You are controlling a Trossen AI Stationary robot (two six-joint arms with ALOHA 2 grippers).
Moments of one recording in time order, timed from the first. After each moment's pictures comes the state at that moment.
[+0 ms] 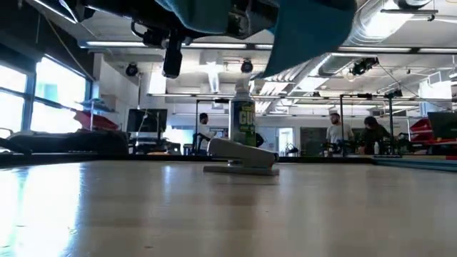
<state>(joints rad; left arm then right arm) -0.31 1.59 0.76 0.78 -0.70 -1.42 0.42 1.57 0.96 0.27 0.31 -0.27</state>
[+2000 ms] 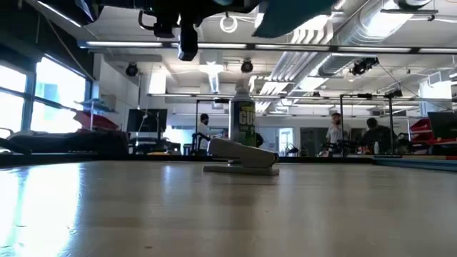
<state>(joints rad) -0.29 1.58 0.76 1.00 -0.59 -1.36 0.40 1.42 0.95 0.23 0.51 -0.46</state>
